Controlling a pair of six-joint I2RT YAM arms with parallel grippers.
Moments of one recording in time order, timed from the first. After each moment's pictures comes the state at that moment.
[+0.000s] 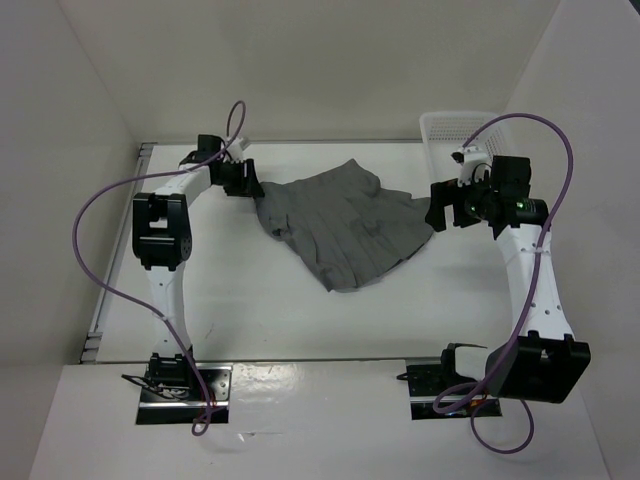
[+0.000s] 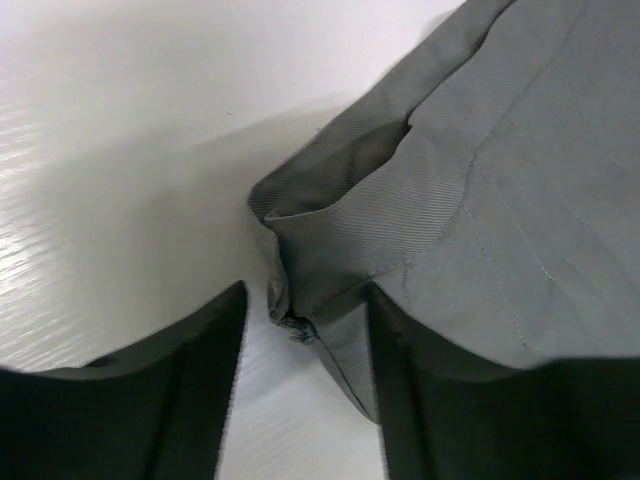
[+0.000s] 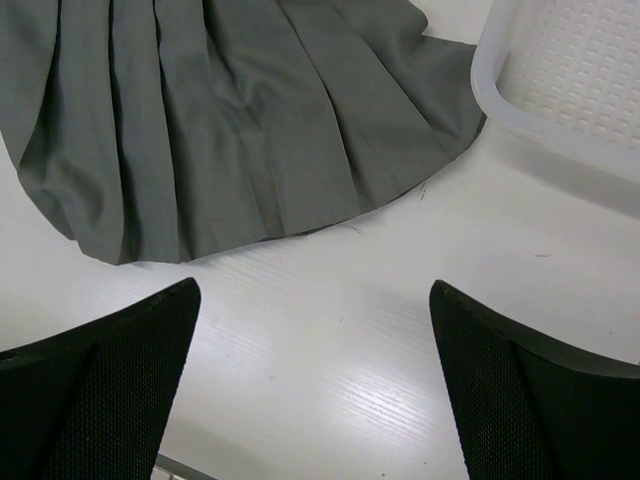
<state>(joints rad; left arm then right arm) -0.01 2.30 1.82 -0.44 0.57 -0.04 -0.14 1.22 1.24 -0.80 -0.40 -0.28</state>
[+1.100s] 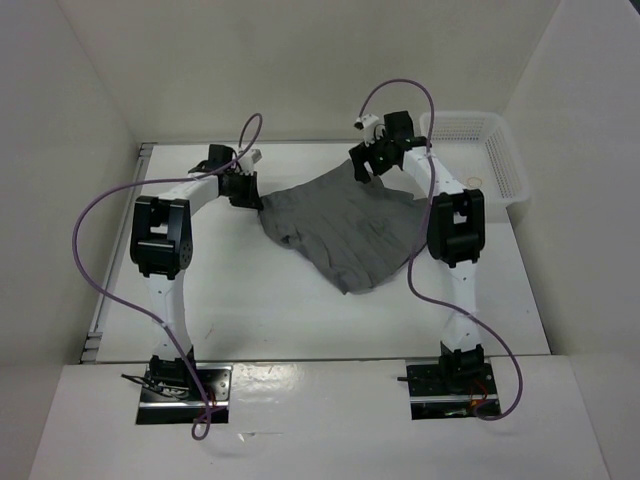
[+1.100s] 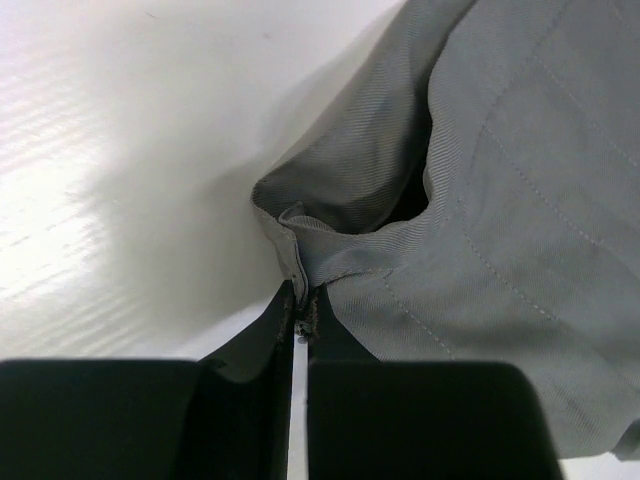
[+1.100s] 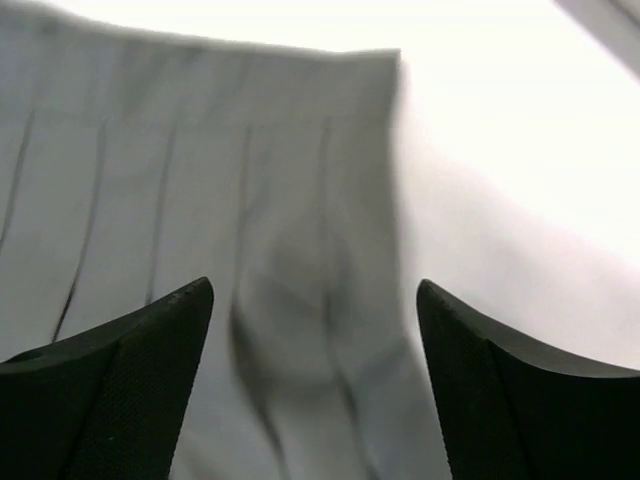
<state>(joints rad) -0.08 2.19 1.63 -0.39 0.46 0.02 0.19 2.27 1.97 -0.52 -0.34 -0.37</state>
